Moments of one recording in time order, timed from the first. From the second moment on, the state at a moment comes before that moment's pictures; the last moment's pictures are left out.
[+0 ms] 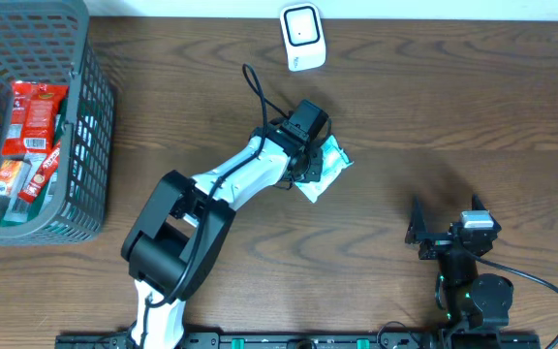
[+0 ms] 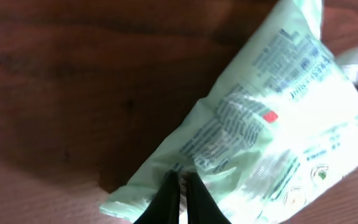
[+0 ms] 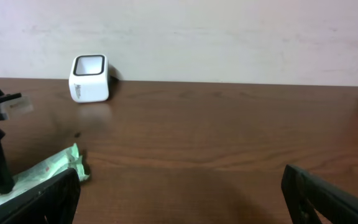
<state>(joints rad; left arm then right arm) -0.62 2.03 1.36 -0.56 0.10 -0.49 0.01 0.01 0.01 -0.07 -0.03 0.00</state>
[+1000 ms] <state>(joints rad) -0.63 2.02 1.33 -0.57 -0.08 -0.49 0.01 0.01 0.01 -0.07 -0.03 0.00</state>
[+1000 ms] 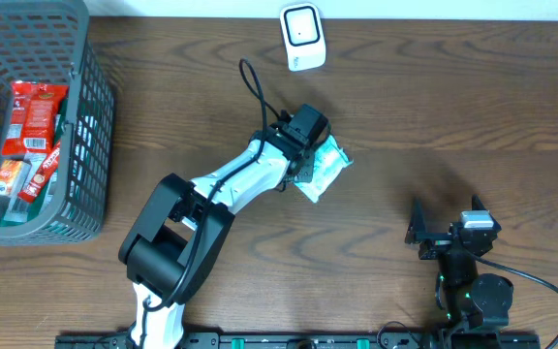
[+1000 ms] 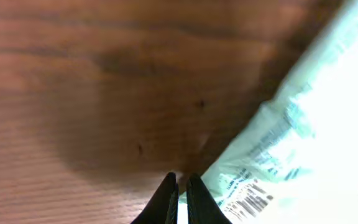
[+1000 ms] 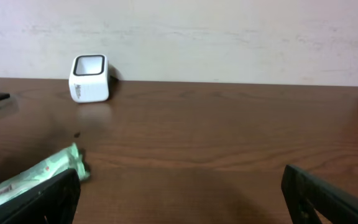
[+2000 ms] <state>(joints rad) -0.63 2.02 1.28 -0.43 -0.04 -0.49 0.01 0.01 0.01 -0.07 -0.03 0.00</state>
